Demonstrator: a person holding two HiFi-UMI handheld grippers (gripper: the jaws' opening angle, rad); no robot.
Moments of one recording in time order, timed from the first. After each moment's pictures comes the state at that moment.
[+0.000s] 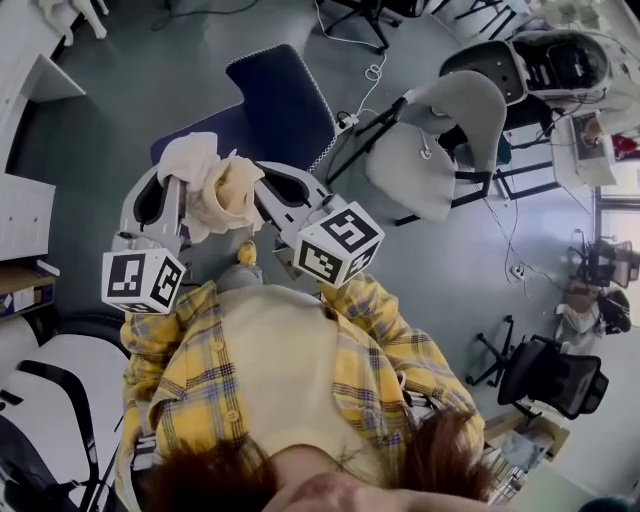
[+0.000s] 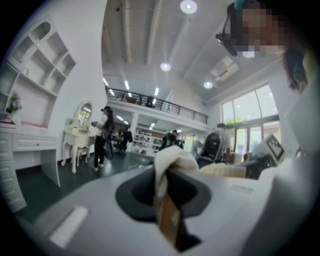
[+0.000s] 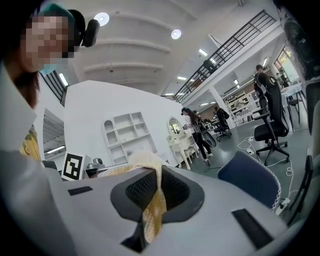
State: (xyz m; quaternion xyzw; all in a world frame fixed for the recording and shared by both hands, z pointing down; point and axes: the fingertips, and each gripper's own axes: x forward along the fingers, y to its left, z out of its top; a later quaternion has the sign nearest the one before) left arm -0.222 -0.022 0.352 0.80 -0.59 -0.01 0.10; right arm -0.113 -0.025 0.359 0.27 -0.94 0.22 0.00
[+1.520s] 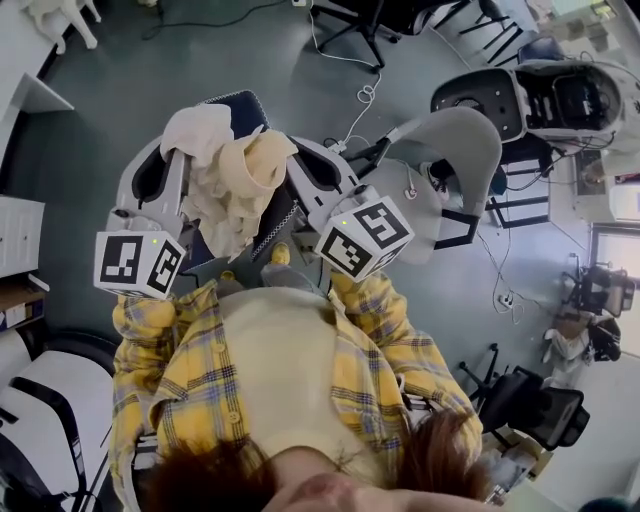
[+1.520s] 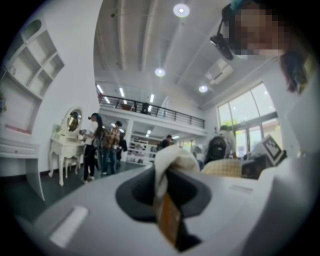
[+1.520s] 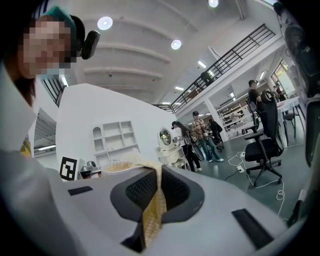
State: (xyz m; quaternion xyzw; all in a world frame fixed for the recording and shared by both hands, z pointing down) left arm -0.134 -0.200 0.311 0.81 -0.59 -0.04 0.05; right arm -0.001 -0.213 0.322 0.30 -0.94 0.18 -0.03
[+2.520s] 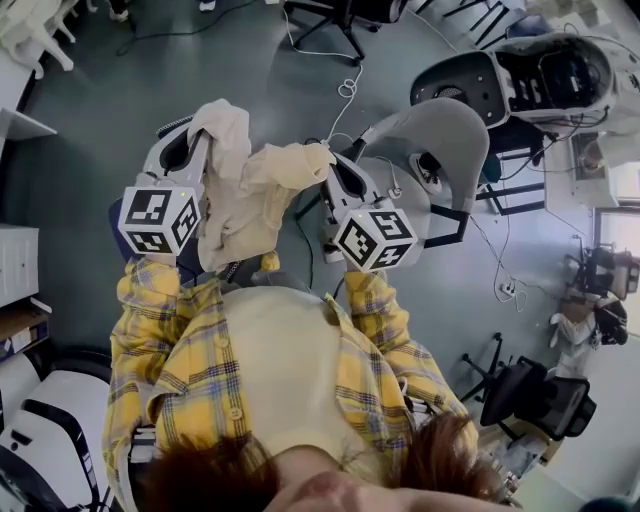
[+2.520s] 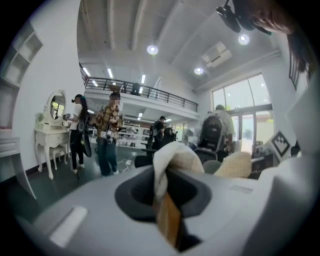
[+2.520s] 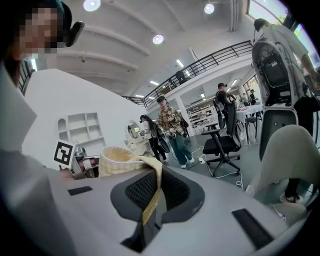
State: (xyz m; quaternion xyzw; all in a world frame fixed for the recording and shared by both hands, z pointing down) left arm -0.035 -0.311 0.389 0.84 -0.54 0.06 0.10; right arm 0.161 -0.285 0.414 0.46 -0.86 0.22 0.03
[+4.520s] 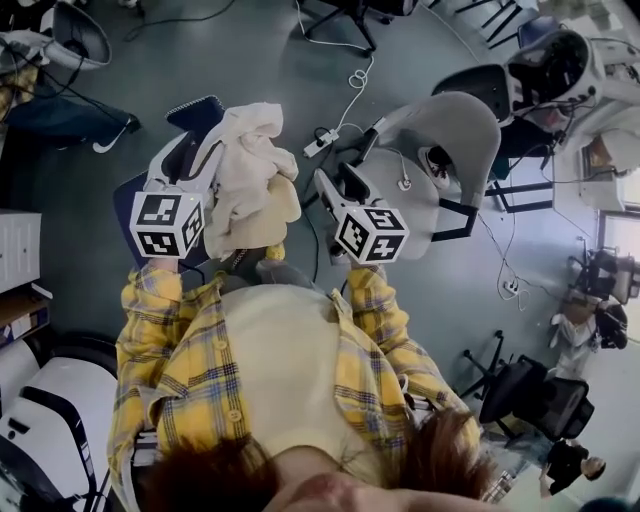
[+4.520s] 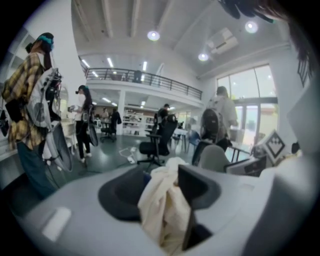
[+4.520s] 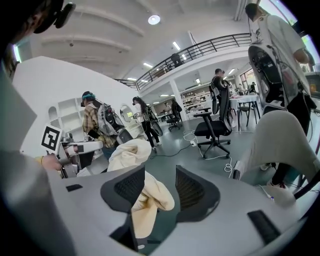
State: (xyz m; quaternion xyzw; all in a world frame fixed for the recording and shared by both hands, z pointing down) left arm -0.061 -0.274 0.437 0.82 -0.54 0.13 0.14; right arm 0.161 -0.258 0.488 0.48 -0.83 0.26 0.12
